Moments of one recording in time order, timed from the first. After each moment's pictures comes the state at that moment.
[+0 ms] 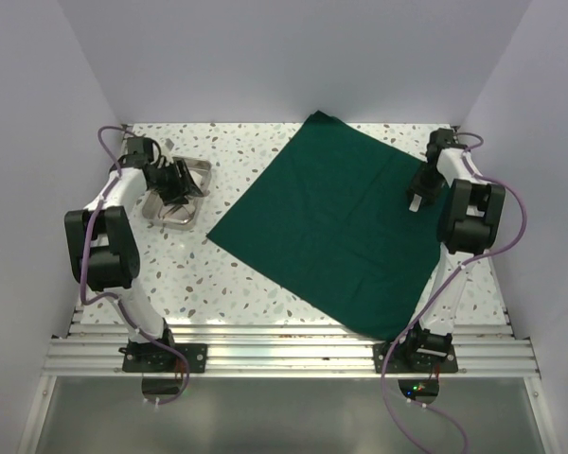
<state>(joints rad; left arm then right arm) 0.13 1.83 1.35 -0.56 0.45 -0.28 -0.18 2.22 1.78 -0.84 0.09 0.40</state>
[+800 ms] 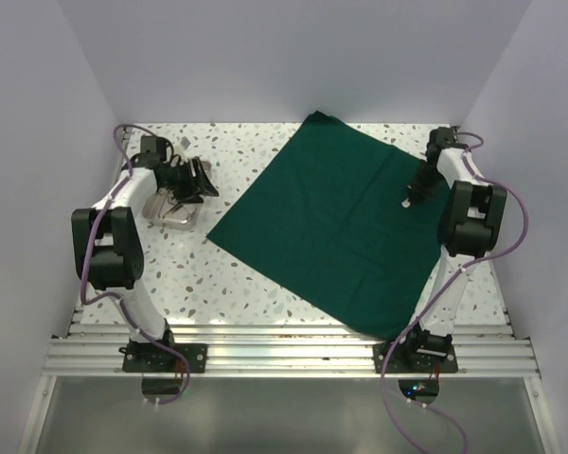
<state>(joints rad) 0.07 1.83 1.34 -0.53 0.52 -0.29 -0.18 2.21 1.78 -0.83 0.04 0.44</state>
